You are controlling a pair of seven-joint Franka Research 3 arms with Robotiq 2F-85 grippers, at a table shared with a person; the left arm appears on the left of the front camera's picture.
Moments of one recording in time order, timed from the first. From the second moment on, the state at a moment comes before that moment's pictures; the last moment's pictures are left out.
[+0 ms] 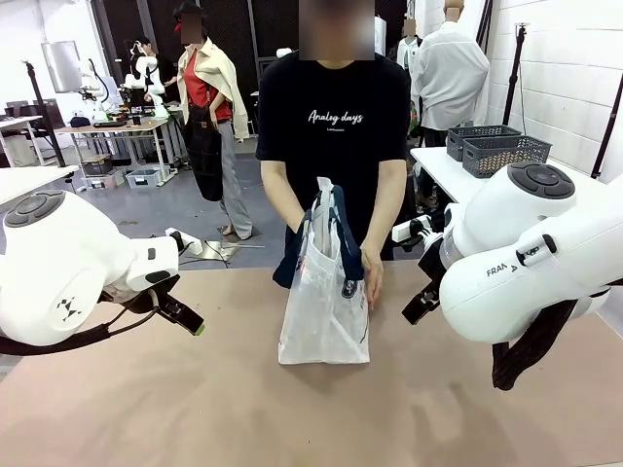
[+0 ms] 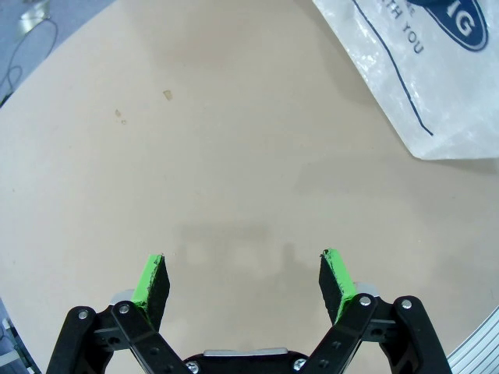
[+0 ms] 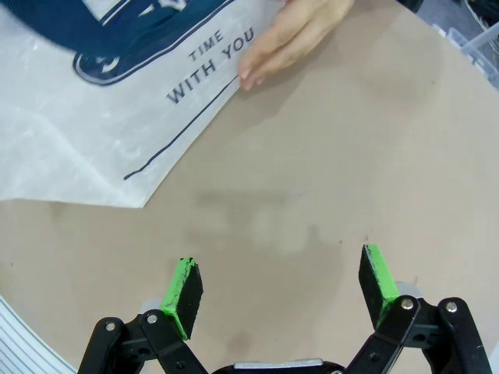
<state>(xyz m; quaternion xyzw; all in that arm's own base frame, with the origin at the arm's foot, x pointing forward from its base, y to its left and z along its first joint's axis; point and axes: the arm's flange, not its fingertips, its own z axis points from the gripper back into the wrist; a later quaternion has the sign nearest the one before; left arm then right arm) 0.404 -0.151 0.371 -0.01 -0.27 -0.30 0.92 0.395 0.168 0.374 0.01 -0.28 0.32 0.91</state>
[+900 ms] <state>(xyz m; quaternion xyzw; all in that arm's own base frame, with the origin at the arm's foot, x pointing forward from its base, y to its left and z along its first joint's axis) 0.390 -0.166 0.414 -0.12 -0.23 -0.33 0.91 0.390 0.172 0.413 0.09 -0.24 0.34 0.90</state>
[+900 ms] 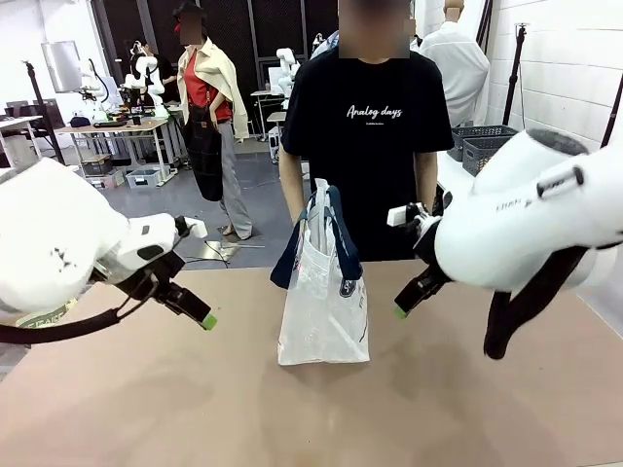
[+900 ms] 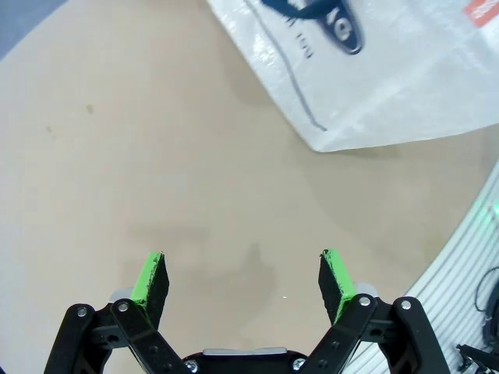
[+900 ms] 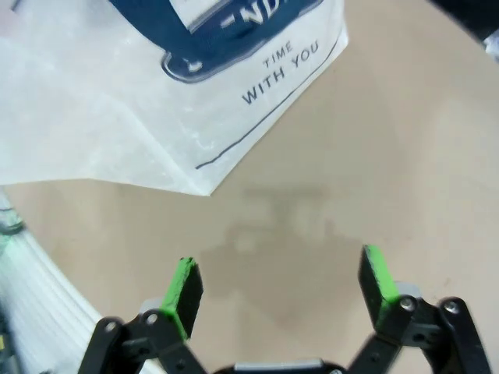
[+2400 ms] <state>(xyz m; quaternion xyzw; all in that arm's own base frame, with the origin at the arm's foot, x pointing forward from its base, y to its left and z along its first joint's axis) 0.471 -0.196 0.528 -0.11 -0.29 -0.34 0.89 0.473 0.177 0.561 0.08 -0.28 0.35 0.89</state>
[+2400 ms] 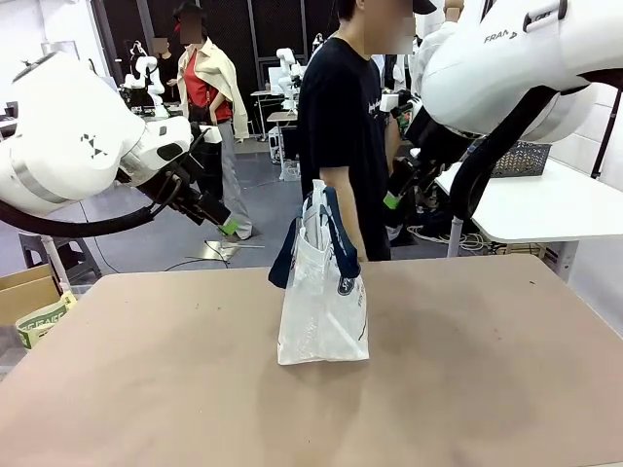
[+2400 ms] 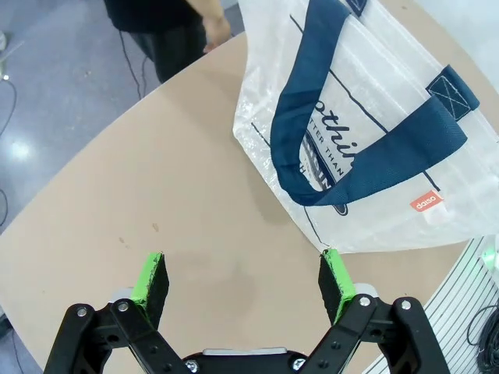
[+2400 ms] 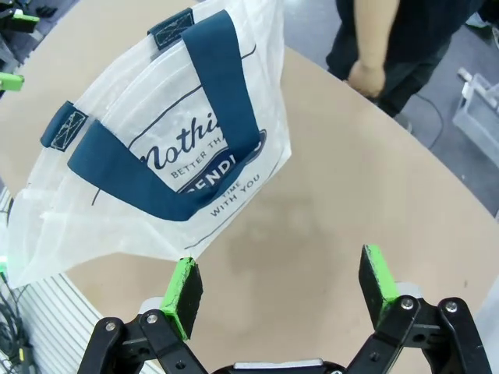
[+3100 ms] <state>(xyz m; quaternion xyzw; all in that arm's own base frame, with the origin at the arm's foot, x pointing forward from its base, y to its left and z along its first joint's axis) 0.478 -0.278 0.599 -0.06 -0.22 -0.21 0.95 0.521 0.254 0.614 0.04 -0.15 0.22 0.96</state>
